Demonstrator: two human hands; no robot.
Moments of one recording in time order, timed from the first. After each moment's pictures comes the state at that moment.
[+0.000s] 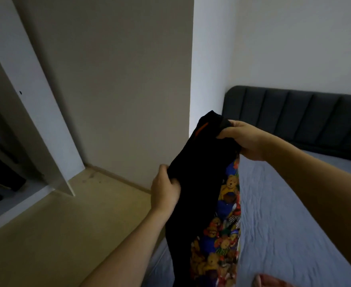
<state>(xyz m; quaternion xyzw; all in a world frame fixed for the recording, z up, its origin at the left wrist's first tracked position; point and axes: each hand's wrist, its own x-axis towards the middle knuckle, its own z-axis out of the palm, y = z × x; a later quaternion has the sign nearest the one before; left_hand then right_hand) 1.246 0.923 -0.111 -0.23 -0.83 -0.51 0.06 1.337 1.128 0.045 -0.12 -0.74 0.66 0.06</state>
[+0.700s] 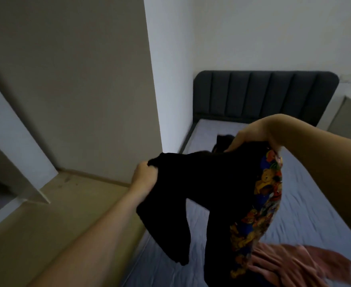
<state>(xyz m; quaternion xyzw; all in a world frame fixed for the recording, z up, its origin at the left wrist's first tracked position) 1.281 0.955 -0.093 -0.22 -0.83 -0.50 -0.12 1.466 1.176 0.057 -0.42 -0.72 0.48 -0.27</state>
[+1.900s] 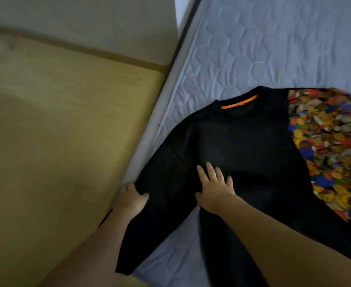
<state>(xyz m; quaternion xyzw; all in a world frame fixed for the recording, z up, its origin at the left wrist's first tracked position) 1.136 0.883 -0.765 -0.03 -0.91 -0.03 -0.41 1.277 1.089 -0.744 -0.27 -0.86 0.22 -0.37</state>
